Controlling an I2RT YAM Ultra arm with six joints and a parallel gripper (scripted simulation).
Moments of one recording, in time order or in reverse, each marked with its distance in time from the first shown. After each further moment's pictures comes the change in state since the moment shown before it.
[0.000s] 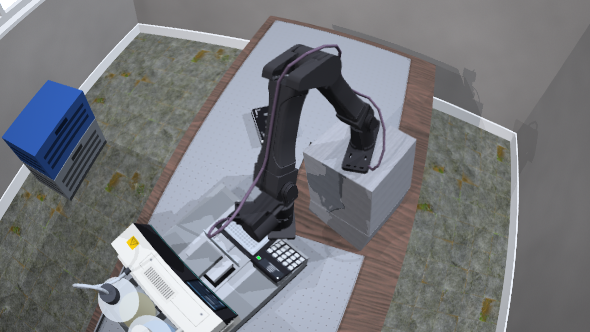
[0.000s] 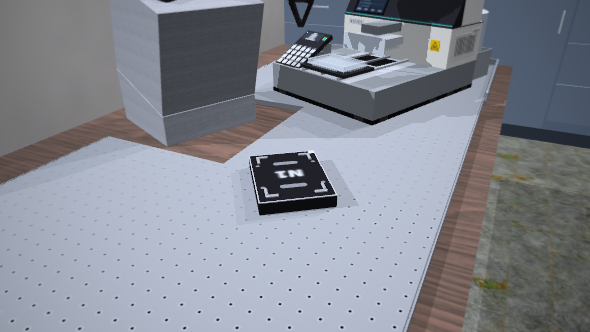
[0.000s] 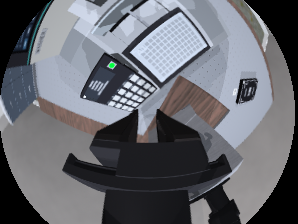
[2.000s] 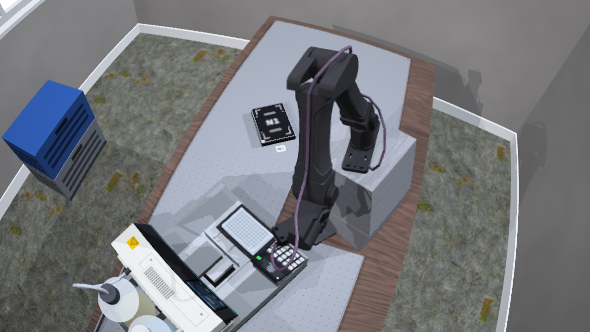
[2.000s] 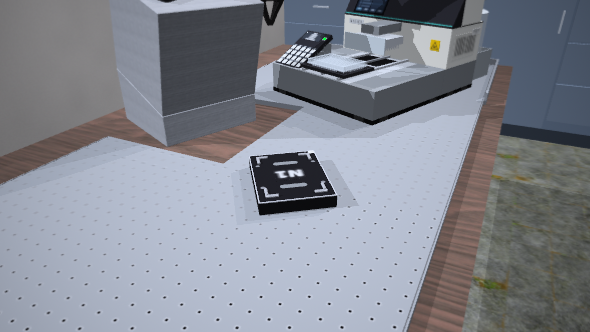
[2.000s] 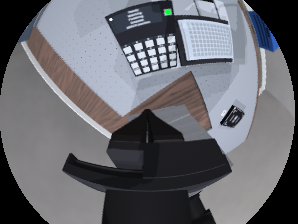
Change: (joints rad) arm 0.243 -0.027 -0.161 0.061 -0.005 -0.254
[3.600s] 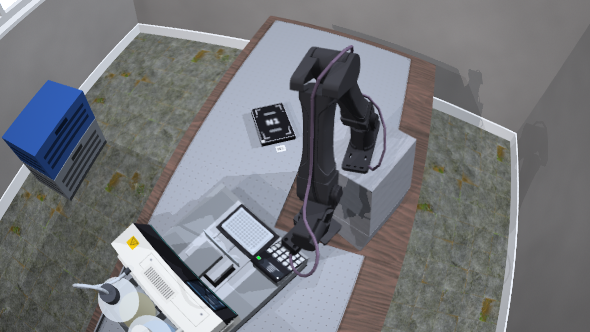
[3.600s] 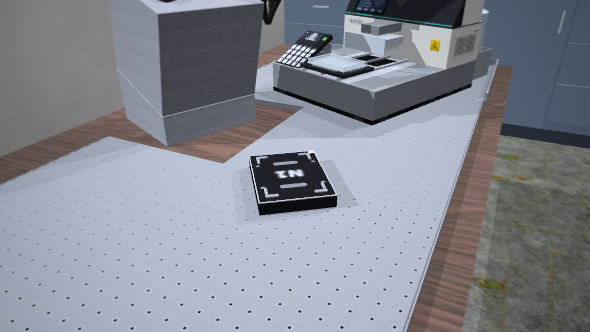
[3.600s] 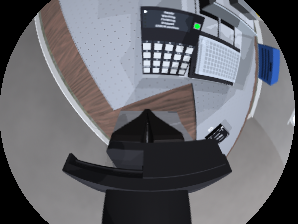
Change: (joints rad) arm 0.027 -0.005 -0.011 0.016 -0.004 -0.256
